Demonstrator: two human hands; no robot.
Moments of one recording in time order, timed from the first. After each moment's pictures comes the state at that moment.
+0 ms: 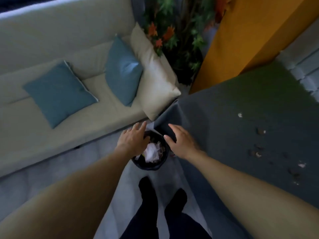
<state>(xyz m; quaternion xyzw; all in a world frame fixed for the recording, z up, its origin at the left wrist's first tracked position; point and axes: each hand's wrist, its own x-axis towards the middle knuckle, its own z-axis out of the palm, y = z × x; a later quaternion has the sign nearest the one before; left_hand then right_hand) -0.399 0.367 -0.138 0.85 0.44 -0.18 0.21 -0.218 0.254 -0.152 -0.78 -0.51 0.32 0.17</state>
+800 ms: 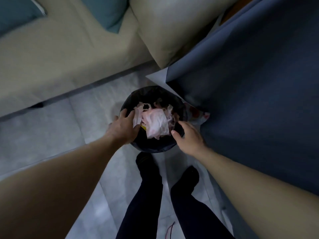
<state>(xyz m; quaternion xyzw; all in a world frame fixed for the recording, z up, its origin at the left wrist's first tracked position) -0.461 0.407 -0.526 0.76 0.50 -0.27 0.31 -0.256 0.261 -0.521 -0.81 -0.36 0.46 0.06</state>
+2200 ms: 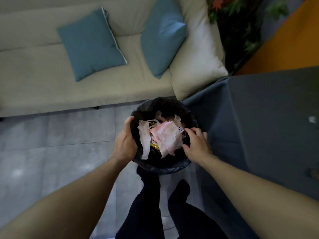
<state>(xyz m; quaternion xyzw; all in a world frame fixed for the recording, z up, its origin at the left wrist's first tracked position) -0.516 0.286 -0.233 0.68 0.66 0.09 0.32 -0.261 0.234 -0.261 -0.77 -0.54 0.34 0.01</state>
